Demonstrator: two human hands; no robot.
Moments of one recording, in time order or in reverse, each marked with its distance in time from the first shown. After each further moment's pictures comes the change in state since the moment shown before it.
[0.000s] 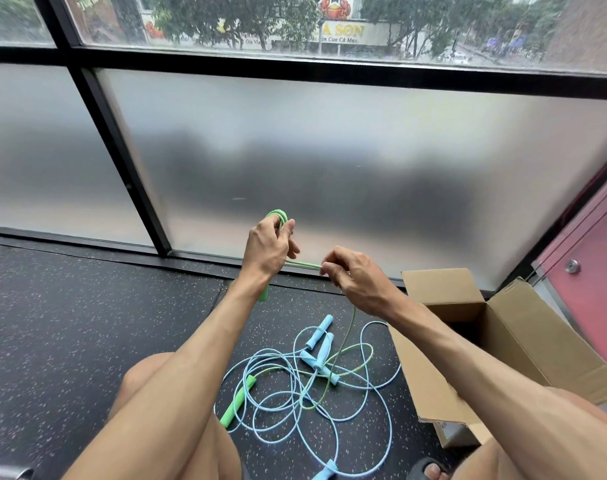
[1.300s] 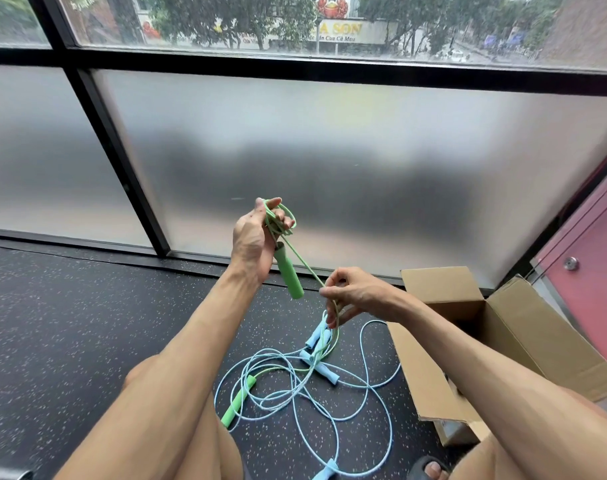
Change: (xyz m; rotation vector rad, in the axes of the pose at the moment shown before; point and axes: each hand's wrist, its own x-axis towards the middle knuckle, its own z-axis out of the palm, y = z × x) left_hand 0.005 0.018 -0.009 -1.136 0.009 -0.257; right_hand -0.001 0.026 0.006 0.546 -0.355 0.543
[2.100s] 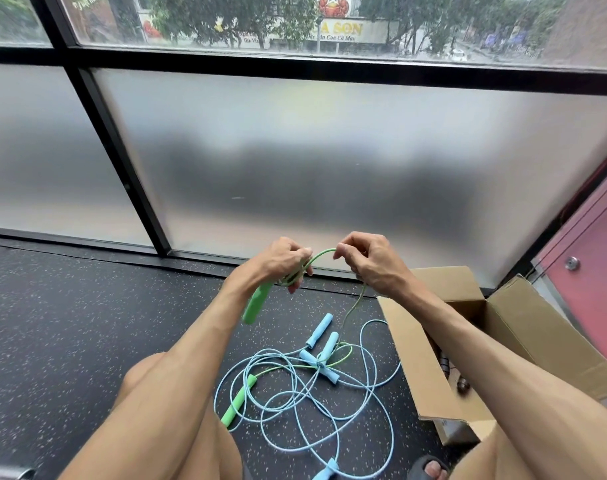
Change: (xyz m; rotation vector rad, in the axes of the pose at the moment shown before) left_hand -0.010 -0.010 -0.003 1.251 -0.407 -0.312; right_hand -0.005 -0.022 -0.020 -0.247 0.401 -0.501
